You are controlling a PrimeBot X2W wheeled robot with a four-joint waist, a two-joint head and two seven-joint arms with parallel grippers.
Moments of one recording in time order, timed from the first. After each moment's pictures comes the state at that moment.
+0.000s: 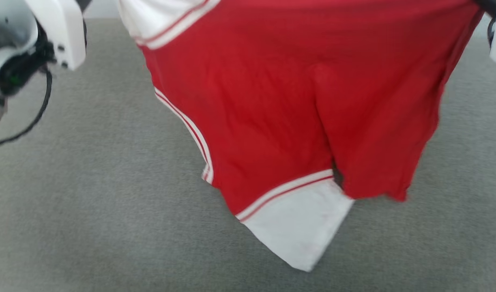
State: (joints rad) left arm -1.30 0.75 -0.97 0.43 -1.04 -0.05 0.32; right arm -1.00 -0.58 0.30 0.24 0.65 0.13 0.79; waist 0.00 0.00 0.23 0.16
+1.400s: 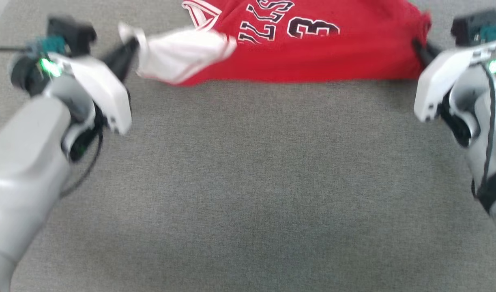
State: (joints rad) left arm -1.08 0.55 -0.90 0.72 -0.87 -0.13 -0.09; right arm -0.98 -0.33 0.34 0.88 0.37 0.13 0.08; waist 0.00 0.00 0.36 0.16
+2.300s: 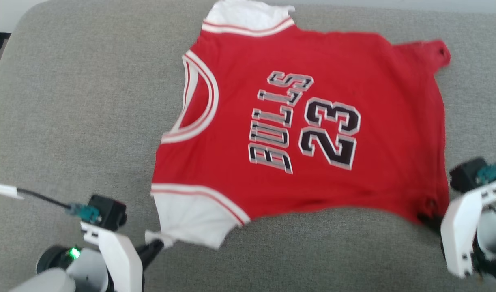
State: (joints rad) left arm -0.42 0.94 -0.98 -0.15 -1.22 0.25 0.28; right arm -0.17 -0.54 0.17 -0.01 0.63 0.13 0.84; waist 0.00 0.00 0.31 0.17
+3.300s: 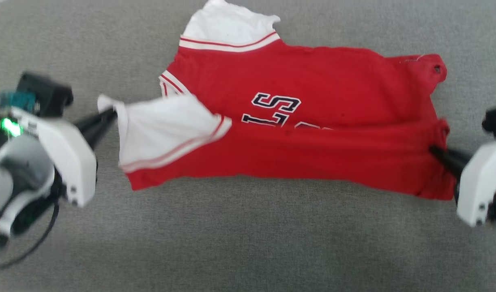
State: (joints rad) left arm -0.76 1.02 -0.86 -0.13 -1.03 0.15 0.32; right arm -0.26 -0.41 -0.03 -0.24 0.55 0.13 0.94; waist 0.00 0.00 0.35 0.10
